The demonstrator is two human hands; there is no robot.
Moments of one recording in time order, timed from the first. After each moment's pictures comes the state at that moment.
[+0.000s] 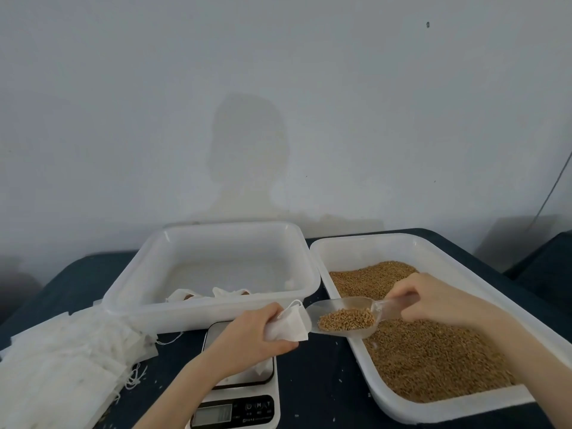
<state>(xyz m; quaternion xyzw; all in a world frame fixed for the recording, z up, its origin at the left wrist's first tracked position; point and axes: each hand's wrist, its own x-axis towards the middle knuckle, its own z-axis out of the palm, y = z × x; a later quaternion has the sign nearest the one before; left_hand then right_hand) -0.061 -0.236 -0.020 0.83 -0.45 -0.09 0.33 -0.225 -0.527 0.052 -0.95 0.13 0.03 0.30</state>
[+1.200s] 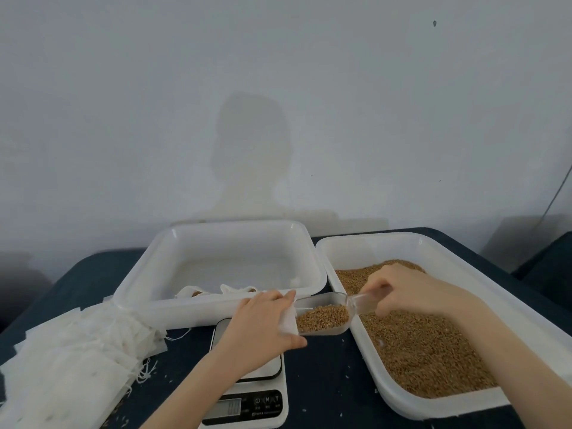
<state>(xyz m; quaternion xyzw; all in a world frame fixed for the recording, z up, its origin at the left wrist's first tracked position) -0.078 -0.240 0.006 0.88 -0.43 0.01 0.17 -0.198 -0.479 0.074 -0.97 0.11 0.07 0.22</state>
